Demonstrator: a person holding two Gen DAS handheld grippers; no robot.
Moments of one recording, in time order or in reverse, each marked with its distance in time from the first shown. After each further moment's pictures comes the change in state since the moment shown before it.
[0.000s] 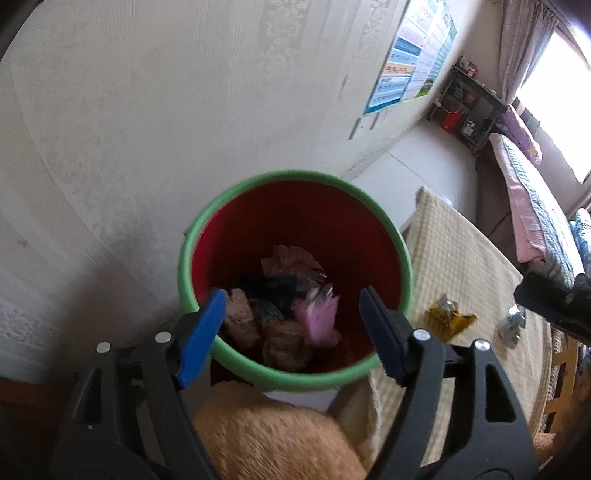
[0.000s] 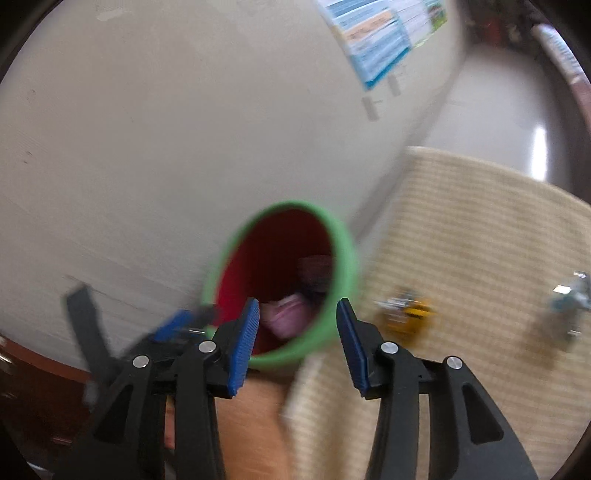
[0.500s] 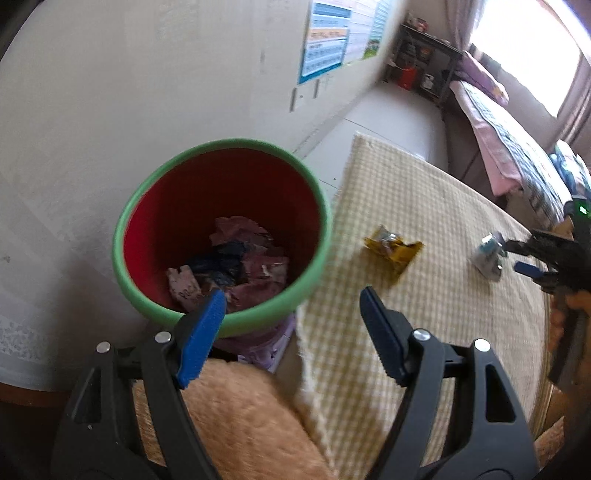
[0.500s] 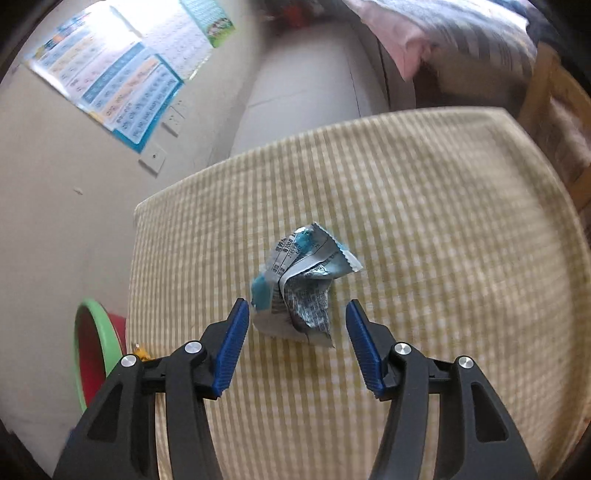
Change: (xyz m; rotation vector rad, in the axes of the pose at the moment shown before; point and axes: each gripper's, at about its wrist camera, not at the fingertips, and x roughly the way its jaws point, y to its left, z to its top) left arm -0.007 -0.079 -0.044 0.216 0.056 -0.035; right arm -0.039 -0.218 -0.031 0.517 -0.108 -0.370
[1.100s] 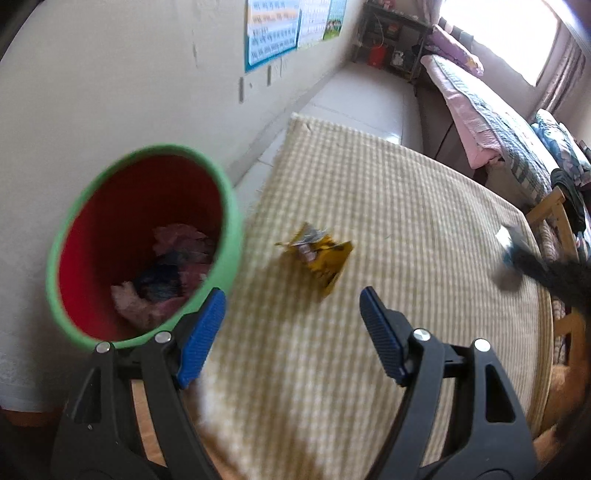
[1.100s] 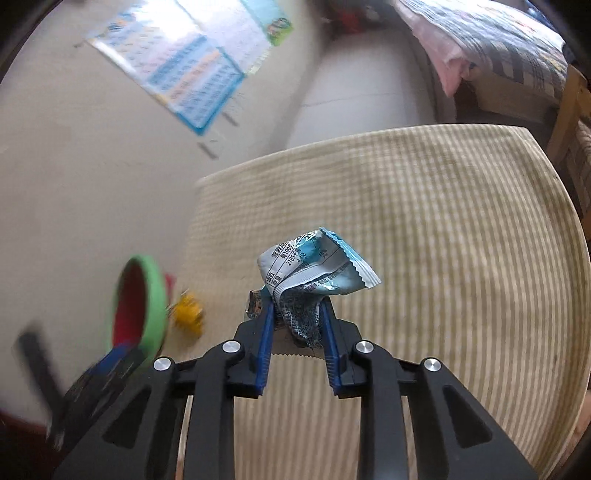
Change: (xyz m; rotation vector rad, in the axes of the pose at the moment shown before) left arm 0.051 -0.079 0.017 0.075 0.067 -0.071; right arm -0.069 0.003 -0.048 -0.175 -0.019 0.179
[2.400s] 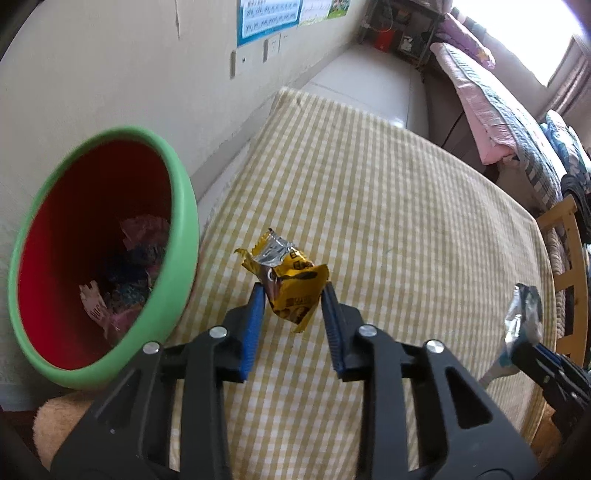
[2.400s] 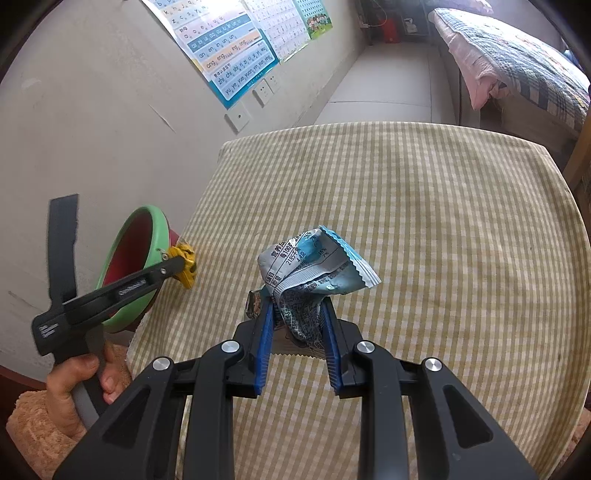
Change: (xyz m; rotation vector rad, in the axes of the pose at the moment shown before) left arm 0.038 -0.016 0.018 -0.008 0.054 0.012; right arm 0.014 0.016 -0.029 -0.141 0.023 -0.015
